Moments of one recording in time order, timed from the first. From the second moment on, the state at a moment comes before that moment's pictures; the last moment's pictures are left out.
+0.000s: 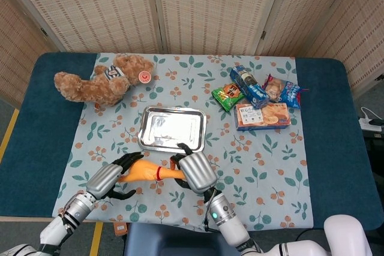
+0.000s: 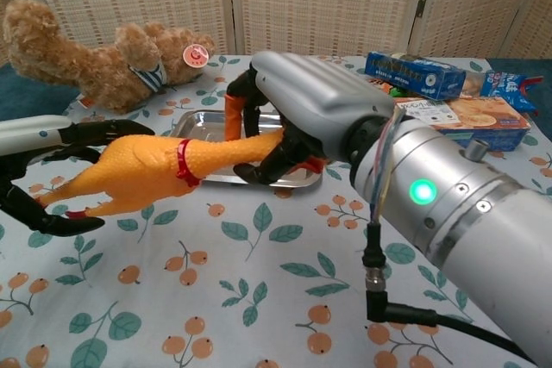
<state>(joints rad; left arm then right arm) -0.49 -1.23 -0.04 -1.85 1.42 0.95 -0.11 0.64 -1.90 0.21 -1.81 -1.20 1.24 -0.75</state>
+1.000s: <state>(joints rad) -0.45 -1.40 -0.07 -1.80 1.39 1.13 -0.08 0.63 -1.87 0.20 -1.82 -1.20 1.26 -0.73</state>
